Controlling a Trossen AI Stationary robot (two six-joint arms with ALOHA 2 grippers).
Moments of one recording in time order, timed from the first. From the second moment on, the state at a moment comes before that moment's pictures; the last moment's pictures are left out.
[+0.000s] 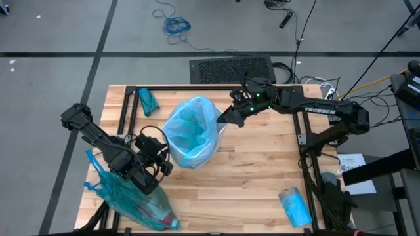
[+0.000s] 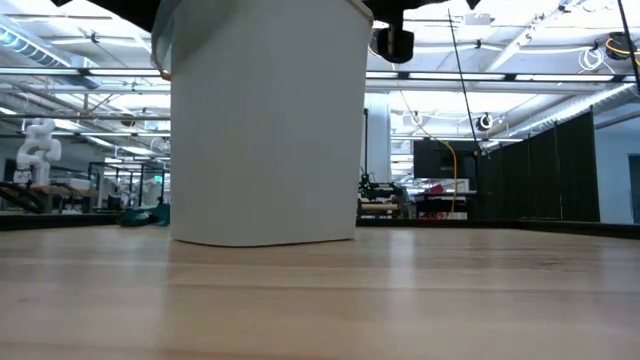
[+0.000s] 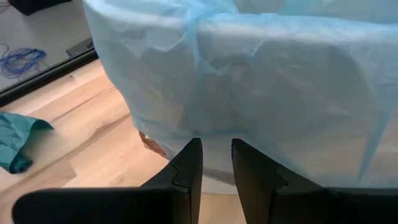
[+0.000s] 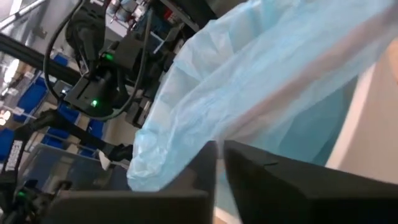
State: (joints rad) left arm -0.68 1.35 1.21 -1.30 -0.91 -1.45; right arm -0.26 1.39 1.23 -0.20 -0.50 0.72
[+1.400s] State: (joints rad) left arm -0.66 1.27 1.20 -1.30 -0.97 -1.43; right arm -0.32 1.31 1.23 -0.53 -0.44 0.50
